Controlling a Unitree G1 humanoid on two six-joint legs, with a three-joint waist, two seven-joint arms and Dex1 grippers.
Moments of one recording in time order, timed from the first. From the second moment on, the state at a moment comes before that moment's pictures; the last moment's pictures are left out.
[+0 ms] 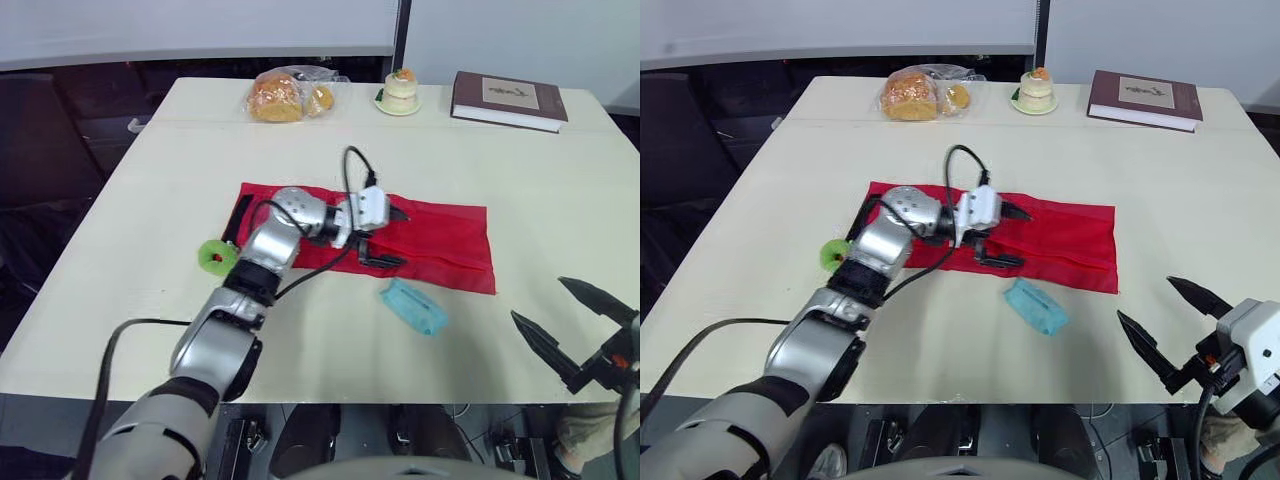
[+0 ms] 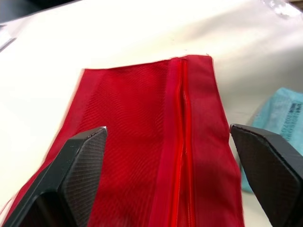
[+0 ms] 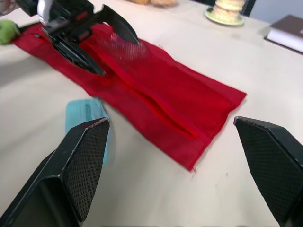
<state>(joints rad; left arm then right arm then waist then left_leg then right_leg) -0.95 0.24 -0.35 0.66 0.01 -0.12 -1.25 0.72 -0.57 -0.61 -0.93 0.68 0.37 0.58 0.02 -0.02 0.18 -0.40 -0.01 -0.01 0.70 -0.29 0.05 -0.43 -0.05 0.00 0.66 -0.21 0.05</state>
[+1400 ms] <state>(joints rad) -1.18 0.08 -0.32 1.24 0.22 -0.33 -0.95 0.93 -0.60 -0.94 -0.85 0.95 0.18 0.94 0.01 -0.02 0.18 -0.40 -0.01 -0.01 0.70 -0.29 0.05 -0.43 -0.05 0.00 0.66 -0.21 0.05</state>
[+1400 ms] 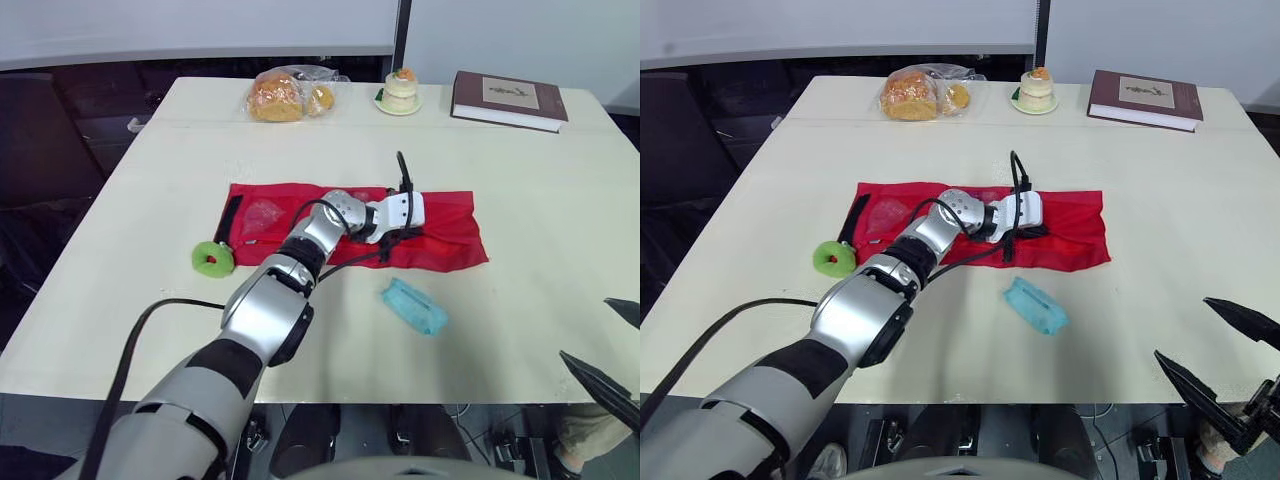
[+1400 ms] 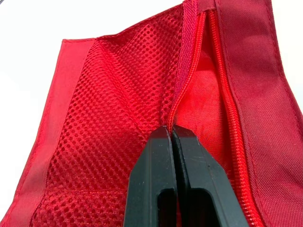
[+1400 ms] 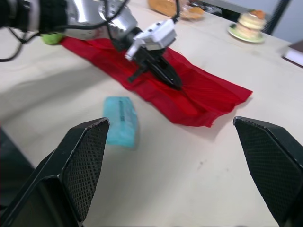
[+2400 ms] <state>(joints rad) -1.18 0.09 -0.28 1.24 0.23 -0.33 -0.94 0.39 -0.80 -0.21 -0.80 0.49 0.44 0.70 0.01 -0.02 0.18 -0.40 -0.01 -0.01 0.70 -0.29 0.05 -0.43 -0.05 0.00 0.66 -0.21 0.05</state>
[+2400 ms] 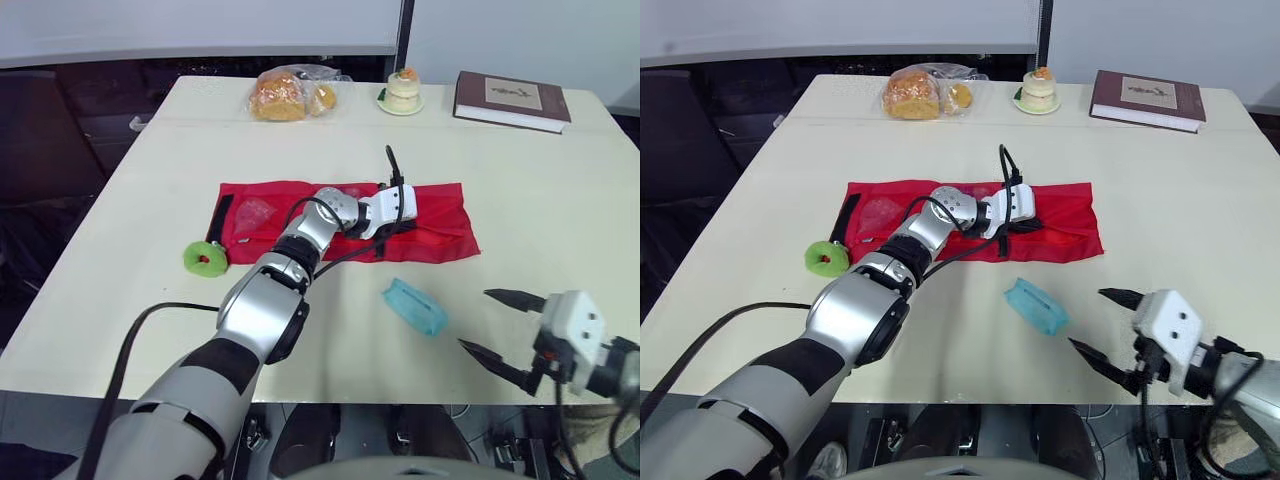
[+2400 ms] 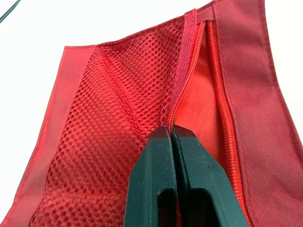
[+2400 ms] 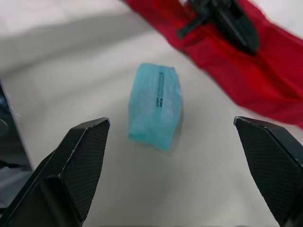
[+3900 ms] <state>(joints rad) -1.18 0.05 -0.24 1.22 0.21 -0.31 -0.98 -0.16 -0.50 0.00 -0.53 0.35 0.99 0.32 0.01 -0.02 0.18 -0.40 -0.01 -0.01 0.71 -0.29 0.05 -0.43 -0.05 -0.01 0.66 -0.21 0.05</state>
